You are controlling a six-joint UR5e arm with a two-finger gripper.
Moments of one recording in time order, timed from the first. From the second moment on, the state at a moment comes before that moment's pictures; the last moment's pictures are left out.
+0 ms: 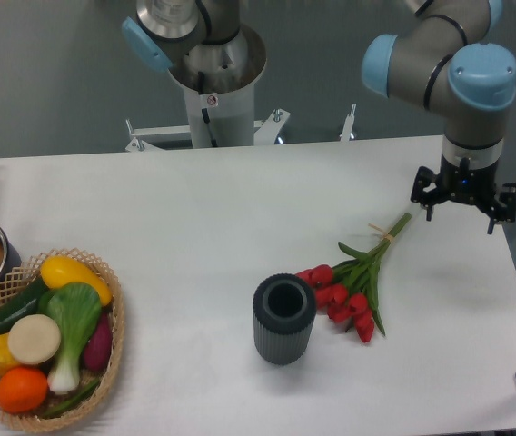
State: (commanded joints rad) arm 2.86 -1.93 -1.59 -0.93 1.58 1.29
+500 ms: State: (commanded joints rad) arm 2.85 -1.90 -1.73 -0.82 1.49 1.28
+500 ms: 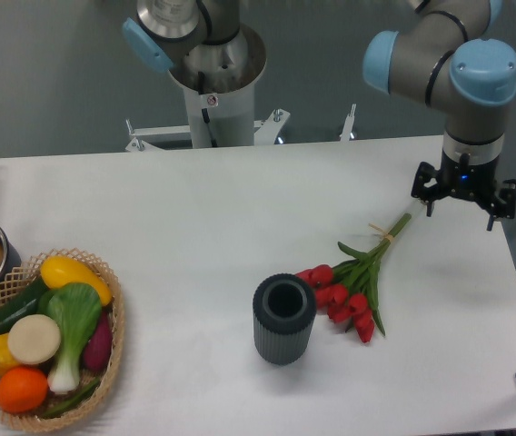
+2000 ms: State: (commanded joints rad) arm 2.72 -2.07 -1.76 -0.78 1.49 1.28
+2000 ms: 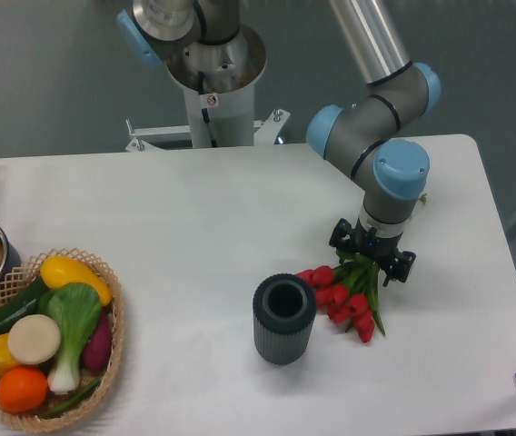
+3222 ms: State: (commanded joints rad) arm 2.78 -1.95 -1.48 -1.07 1.53 1.19
